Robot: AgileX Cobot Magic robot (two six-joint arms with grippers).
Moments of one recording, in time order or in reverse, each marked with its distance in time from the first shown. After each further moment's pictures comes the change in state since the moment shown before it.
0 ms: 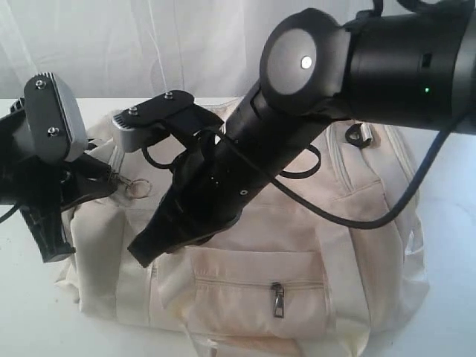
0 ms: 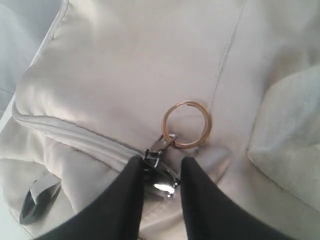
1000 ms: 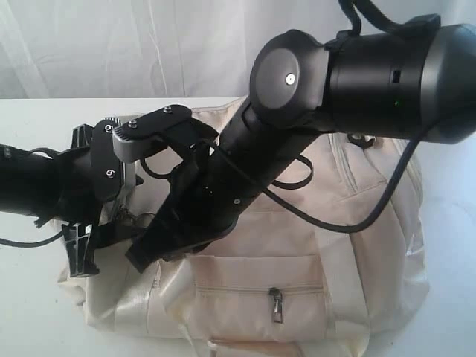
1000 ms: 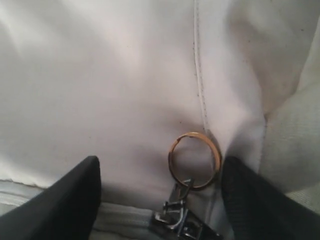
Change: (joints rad) left arm -0.058 0.226 -0.047 -0.055 -0.017 0.255; right arm 0.000 0.039 0.005 0.022 -0.014 0.006
